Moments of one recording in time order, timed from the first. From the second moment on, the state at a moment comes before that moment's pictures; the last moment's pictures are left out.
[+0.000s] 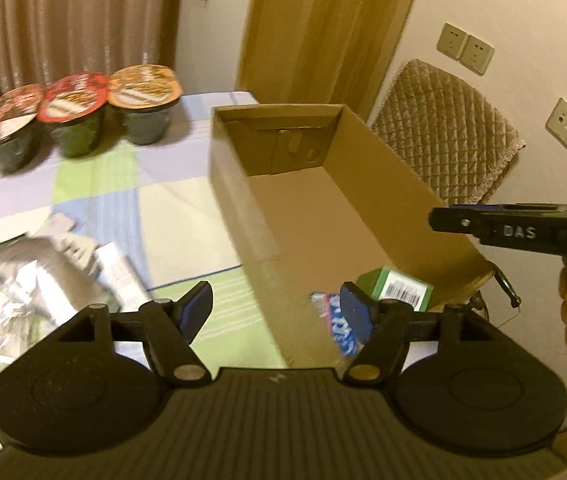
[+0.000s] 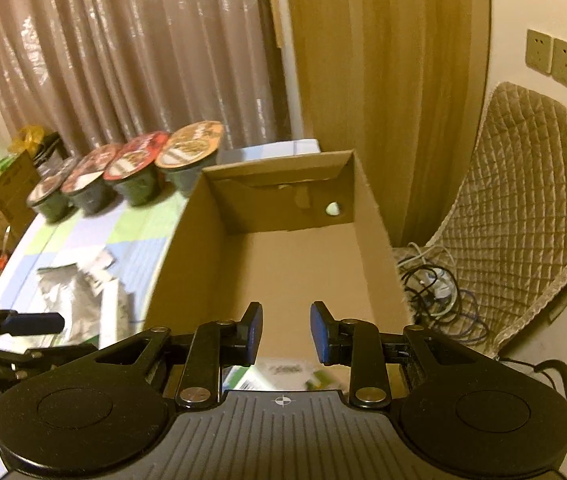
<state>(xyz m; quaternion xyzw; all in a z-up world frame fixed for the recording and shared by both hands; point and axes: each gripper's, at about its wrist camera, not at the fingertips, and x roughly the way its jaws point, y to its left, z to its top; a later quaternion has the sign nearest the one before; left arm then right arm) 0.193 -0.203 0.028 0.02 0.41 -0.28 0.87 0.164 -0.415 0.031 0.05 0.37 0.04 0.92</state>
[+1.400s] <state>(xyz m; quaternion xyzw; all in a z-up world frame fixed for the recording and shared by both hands) 0.139 0.064 -0.042 0.04 0.47 -0.10 0.88 0.105 -0.164 -0.090 -0.04 0.46 0.24 0.86</state>
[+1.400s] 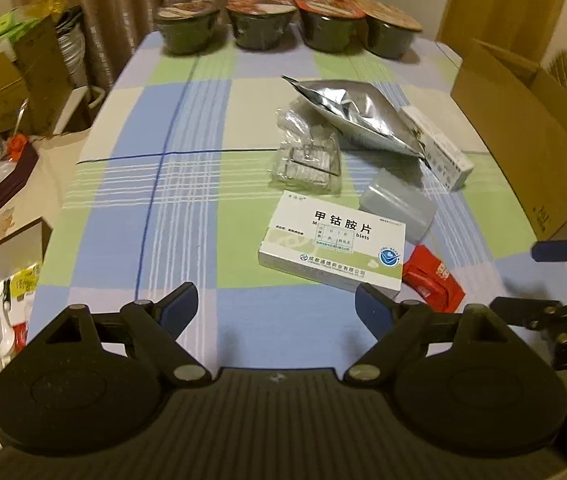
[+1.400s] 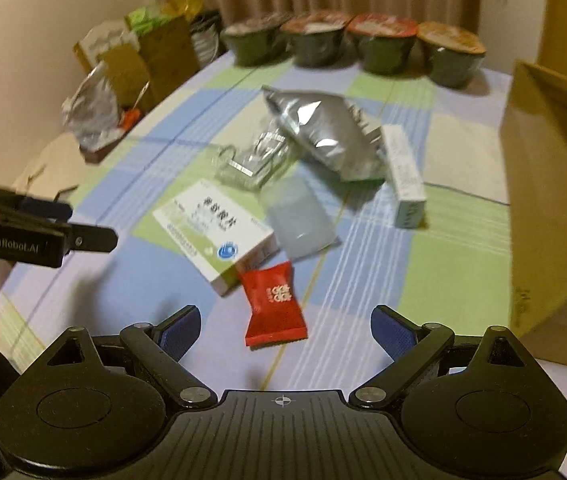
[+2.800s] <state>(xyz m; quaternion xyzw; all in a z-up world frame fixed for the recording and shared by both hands) 0.215 -0.002 -0.099 0.14 0.48 -0.25 0.83 0.136 -0.164 -0.135 -0.14 0.46 0.25 0.84</state>
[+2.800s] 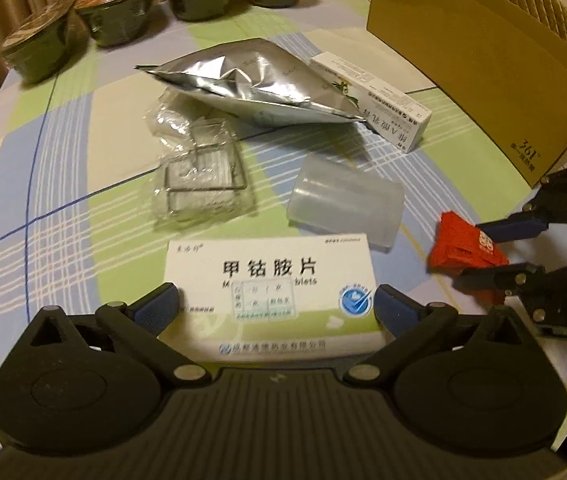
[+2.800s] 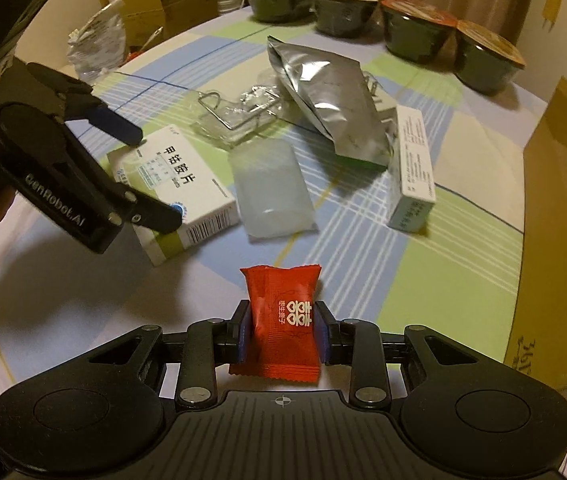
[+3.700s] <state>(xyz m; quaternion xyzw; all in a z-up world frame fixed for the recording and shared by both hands) 0.193 0.024 -0.099 0.11 0.52 -0.35 0.77 0.123 -0.177 -0.132 -0.12 0.47 0.23 0.85</state>
